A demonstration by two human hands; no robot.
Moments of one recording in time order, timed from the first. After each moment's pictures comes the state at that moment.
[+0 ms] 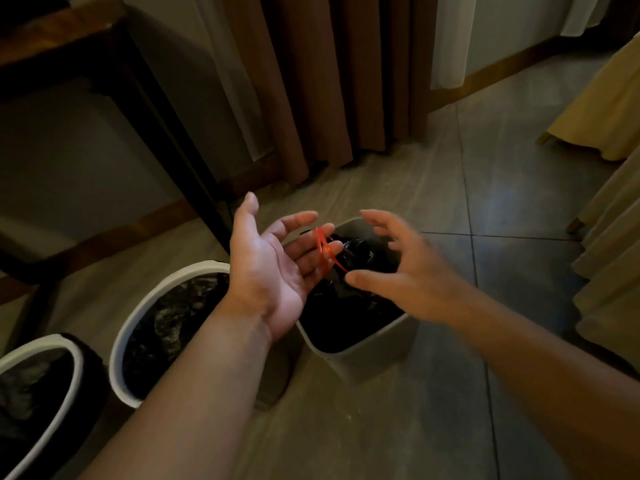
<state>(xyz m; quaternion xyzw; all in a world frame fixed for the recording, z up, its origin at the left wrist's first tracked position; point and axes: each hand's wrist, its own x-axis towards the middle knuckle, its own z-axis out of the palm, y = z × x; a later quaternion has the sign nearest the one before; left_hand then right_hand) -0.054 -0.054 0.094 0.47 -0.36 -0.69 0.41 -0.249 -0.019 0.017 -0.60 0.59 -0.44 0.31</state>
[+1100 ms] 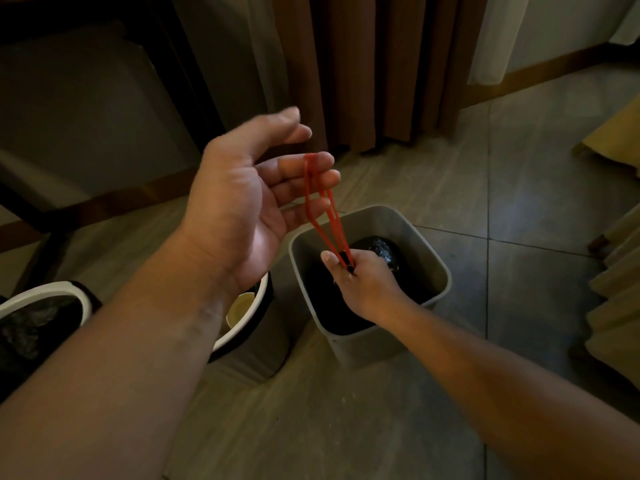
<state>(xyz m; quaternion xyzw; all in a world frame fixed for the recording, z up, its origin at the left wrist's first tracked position) -0.025 -0.045 0.155 0.39 -0.49 -0.62 0.47 -0.176 -0.058 -0.045 -0.56 0.58 -0.39 0.44</state>
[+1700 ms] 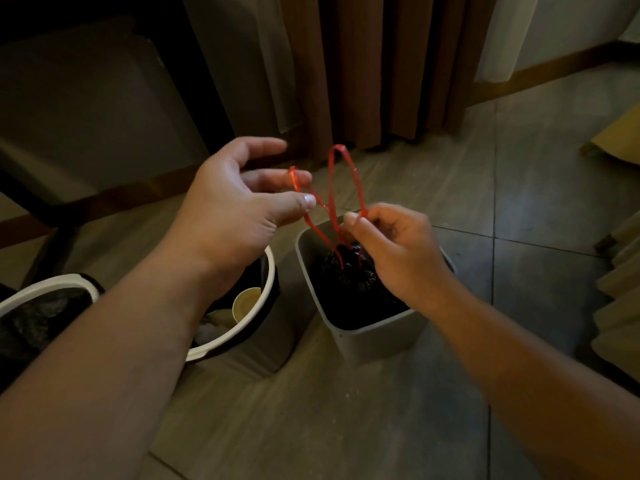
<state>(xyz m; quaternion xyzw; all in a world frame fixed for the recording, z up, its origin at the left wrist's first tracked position) 0.007 -0.051 0.139 0.47 -0.61 -0.48 0.42 -0.197 -0.042 0.014 -0.61 0.45 -0.55 0.35</state>
